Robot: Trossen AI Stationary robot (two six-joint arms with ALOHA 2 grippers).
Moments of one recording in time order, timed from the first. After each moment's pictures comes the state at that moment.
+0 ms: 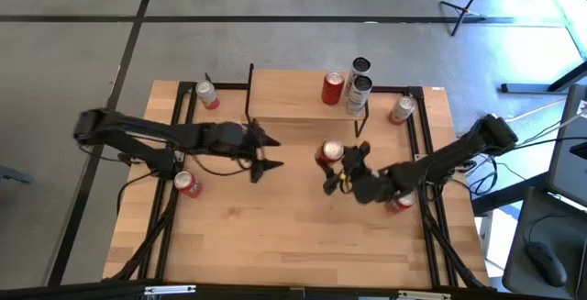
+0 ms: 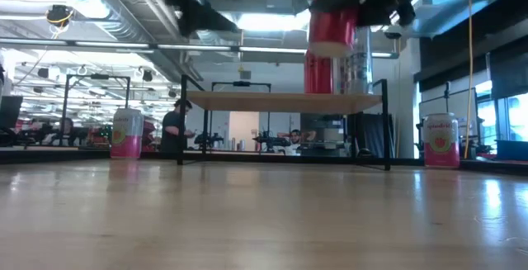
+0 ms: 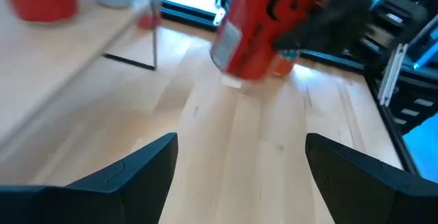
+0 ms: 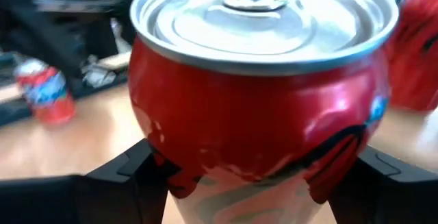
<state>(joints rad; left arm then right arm) -0.02 1.21 0.84 -0.06 -0.12 -0.29 0.40 1.41 0.87 0.07 1.07 0.46</state>
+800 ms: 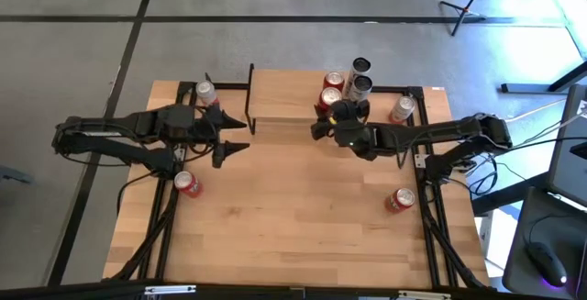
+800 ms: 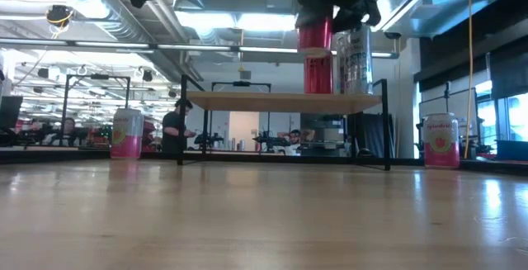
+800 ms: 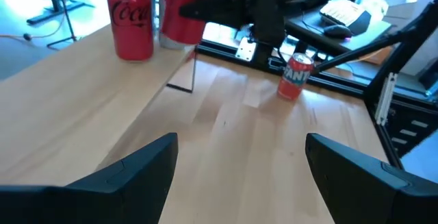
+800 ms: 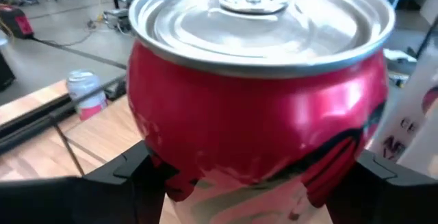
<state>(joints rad) 0.03 0.80 0.84 -0.38 -0.15 -0.25 0.03 1.46 1.11 -0.14 1.00 0.45</state>
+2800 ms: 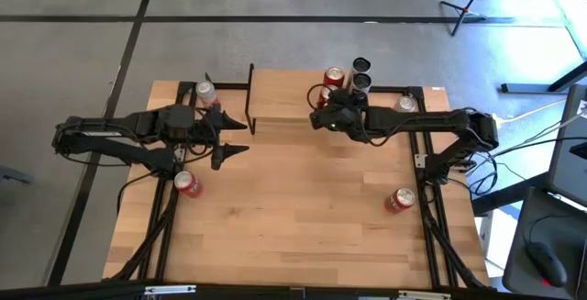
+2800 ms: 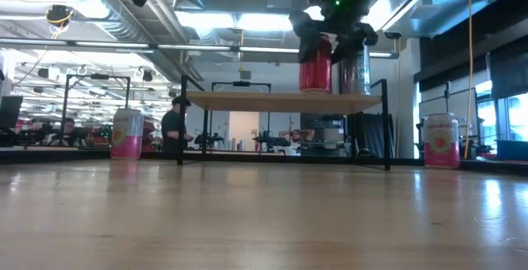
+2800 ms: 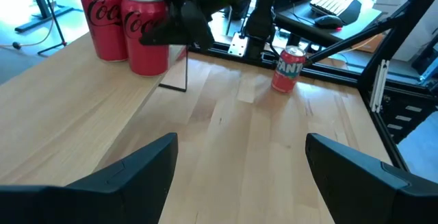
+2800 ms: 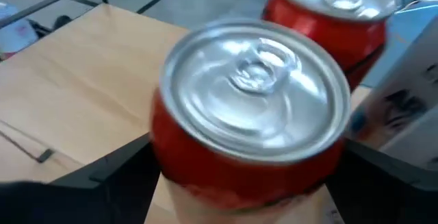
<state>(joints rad) 0.03 0.80 0.84 -0.38 -0.12 -0.20 -0.13 1.56 1.26 -0.53 0.83 0.65</state>
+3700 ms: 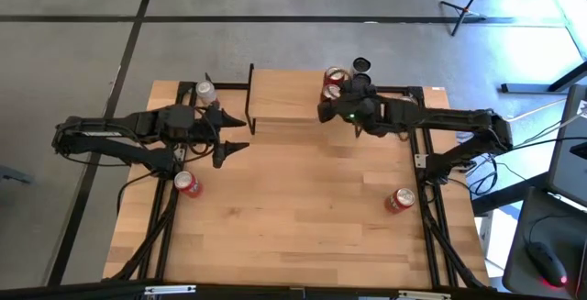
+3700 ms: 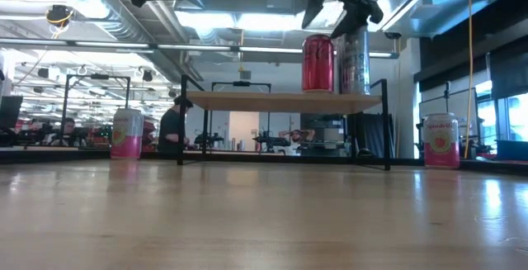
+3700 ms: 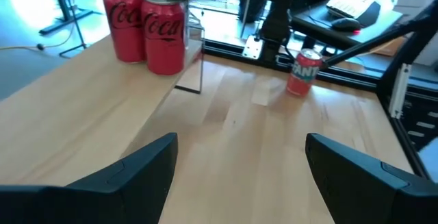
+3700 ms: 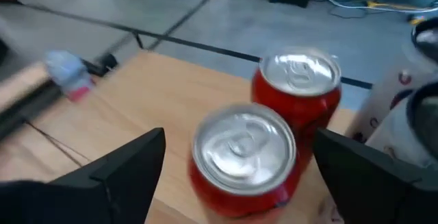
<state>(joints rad) 0.03 0.80 0.84 -0.38 -0.17 -0.20 -0.13 1.43 1.32 -0.55 0.75 0.63</state>
